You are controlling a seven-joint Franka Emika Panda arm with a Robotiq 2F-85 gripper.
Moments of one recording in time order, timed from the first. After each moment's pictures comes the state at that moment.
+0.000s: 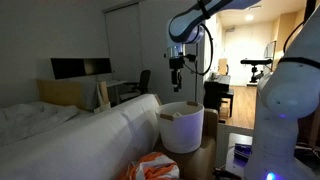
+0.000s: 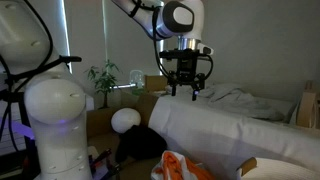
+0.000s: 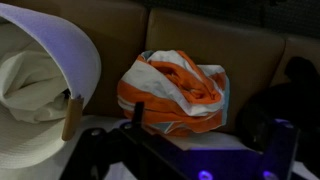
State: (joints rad) arm -0.04 -0.44 -0.22 -2.46 -0.09 1.97 -0.37
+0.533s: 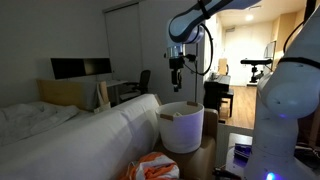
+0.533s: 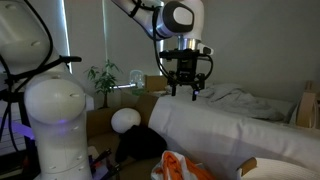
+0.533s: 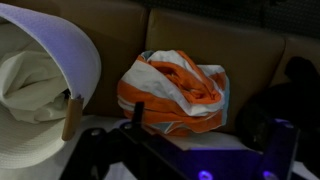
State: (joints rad) arm -0.04 -0.44 -0.22 -2.46 -0.09 1.97 -0.37
